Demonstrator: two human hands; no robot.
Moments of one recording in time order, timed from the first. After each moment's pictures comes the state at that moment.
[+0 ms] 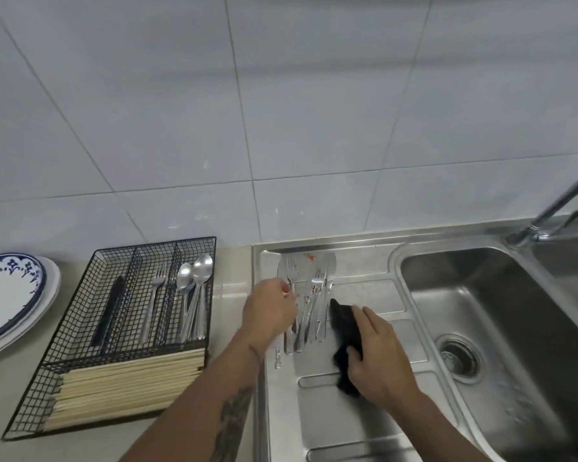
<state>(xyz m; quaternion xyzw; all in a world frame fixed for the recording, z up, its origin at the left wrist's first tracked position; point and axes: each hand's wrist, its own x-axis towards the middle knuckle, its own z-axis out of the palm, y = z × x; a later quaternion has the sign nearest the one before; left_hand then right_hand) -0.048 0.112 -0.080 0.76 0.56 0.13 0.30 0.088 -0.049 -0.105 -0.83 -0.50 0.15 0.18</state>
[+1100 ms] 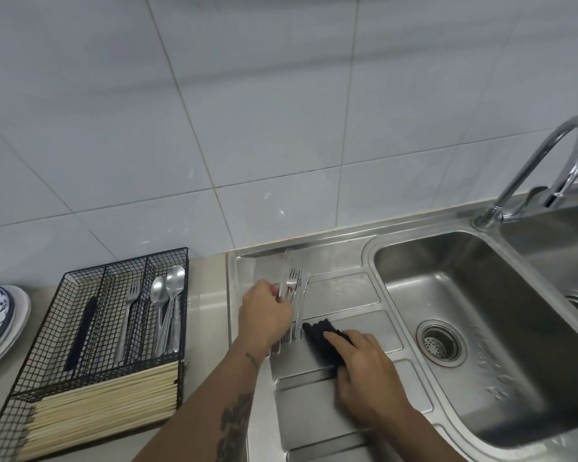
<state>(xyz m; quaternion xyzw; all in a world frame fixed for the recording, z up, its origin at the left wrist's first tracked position) -0.013 0.084 -0.077 0.73 0.58 0.14 0.33 0.089 -0.086 -0.113 -0.81 -0.55 0.09 0.19</state>
